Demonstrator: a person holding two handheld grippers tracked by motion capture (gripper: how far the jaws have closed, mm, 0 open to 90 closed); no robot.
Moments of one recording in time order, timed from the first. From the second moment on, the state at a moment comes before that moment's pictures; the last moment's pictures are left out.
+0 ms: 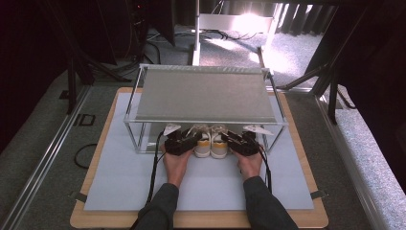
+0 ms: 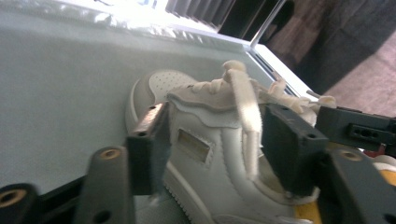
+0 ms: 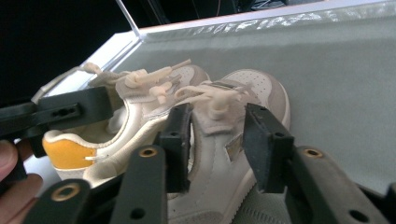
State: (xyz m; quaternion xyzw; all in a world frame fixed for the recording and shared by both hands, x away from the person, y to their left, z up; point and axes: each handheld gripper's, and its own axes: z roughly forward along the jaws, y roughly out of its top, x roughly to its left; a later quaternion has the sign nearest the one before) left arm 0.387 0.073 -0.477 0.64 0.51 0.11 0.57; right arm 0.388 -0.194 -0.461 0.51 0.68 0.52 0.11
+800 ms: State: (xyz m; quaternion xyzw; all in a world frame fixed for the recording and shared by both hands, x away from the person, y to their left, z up) left arm 0.355 0.076 -0.466 0.69 0.43 0.14 0.57; right arm 0.351 -0.187 -0.453 0.42 0.72 0.52 0.18
